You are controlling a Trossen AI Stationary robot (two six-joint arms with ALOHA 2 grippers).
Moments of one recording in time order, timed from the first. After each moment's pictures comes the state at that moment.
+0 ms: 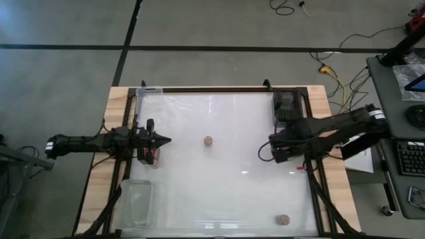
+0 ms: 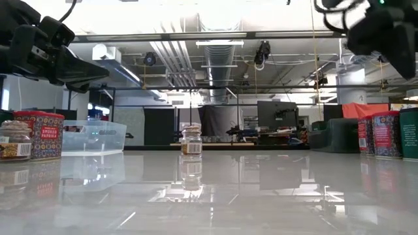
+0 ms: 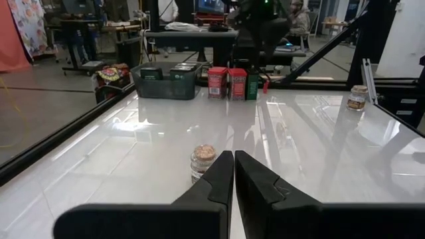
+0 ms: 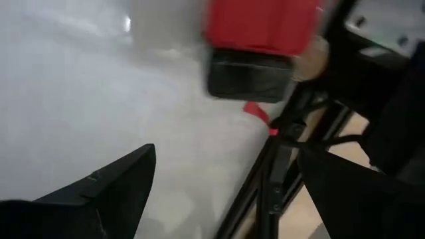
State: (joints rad) left arm 0.03 0.14 0.02 0.02 -0.07 -0.01; right arm 0.14 1.23 1.00 -1.48 -0.18 1.43
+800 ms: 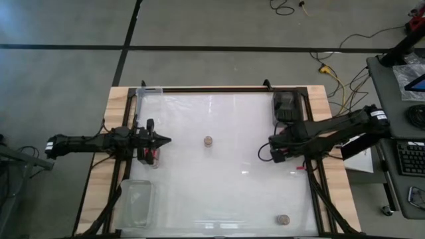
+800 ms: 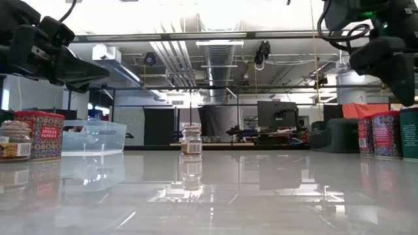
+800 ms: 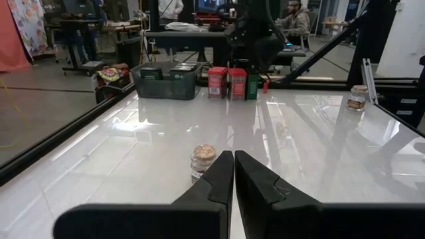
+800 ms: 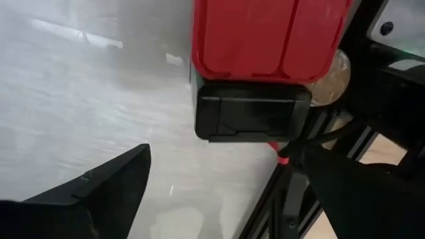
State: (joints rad) left arm 0.03 0.14 0.02 0.02 -0.07 -0.01; right arm 0.10 1.21 0.85 -1.33 -0.16 1.41
